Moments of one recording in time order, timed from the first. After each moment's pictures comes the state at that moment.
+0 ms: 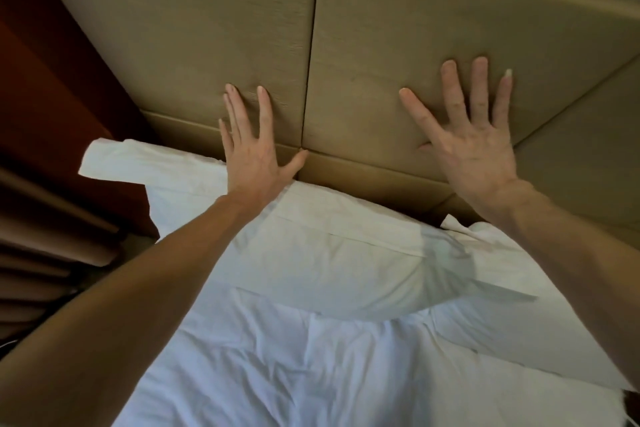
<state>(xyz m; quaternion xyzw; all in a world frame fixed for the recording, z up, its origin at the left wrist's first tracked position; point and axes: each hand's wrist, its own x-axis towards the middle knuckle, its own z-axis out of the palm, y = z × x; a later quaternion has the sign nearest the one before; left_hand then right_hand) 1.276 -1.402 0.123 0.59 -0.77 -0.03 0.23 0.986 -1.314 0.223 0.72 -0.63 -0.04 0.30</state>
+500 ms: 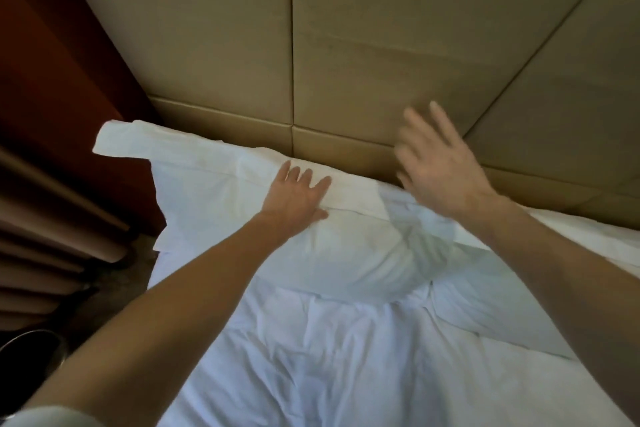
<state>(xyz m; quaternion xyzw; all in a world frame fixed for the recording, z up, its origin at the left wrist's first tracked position) 1.242 -1.315 0.076 0.40 -0.91 0.06 -0.08 0.989 -1.245 0.184 0.79 -0.55 -0.10 0.26</state>
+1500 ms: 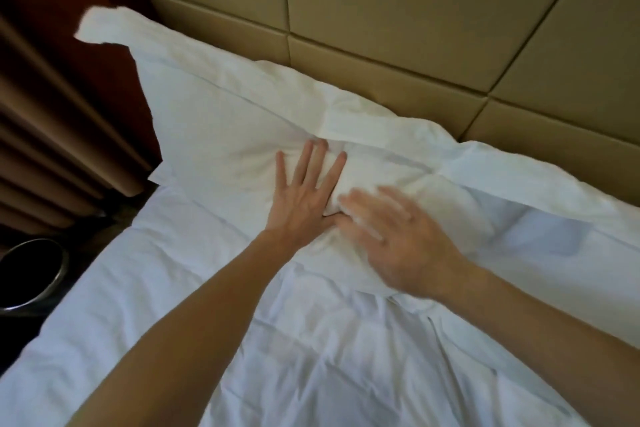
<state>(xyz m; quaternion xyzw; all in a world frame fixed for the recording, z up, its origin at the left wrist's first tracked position) 1.174 -1.224 -0.062 0.54 -0.83 0.09 0.08 0.967 -1.155 -0.004 0.92 -0.32 0.13 0.21</state>
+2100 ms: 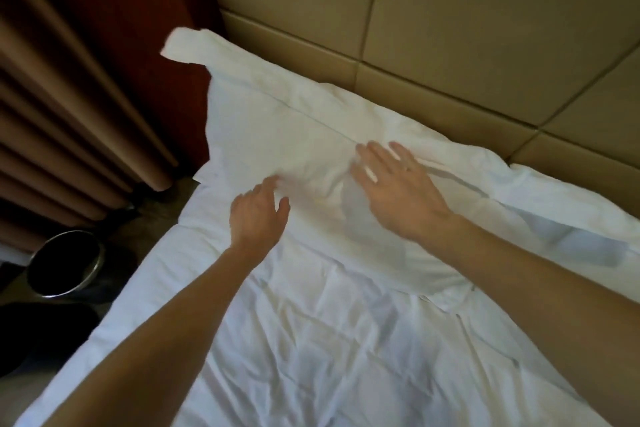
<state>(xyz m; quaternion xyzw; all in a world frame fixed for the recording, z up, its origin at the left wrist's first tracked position) 1.339 -1.197 -0.027 0.72 -0.65 -0.15 0.20 1.085 -1.221 0.048 0.88 -0.43 -0.03 0.19</state>
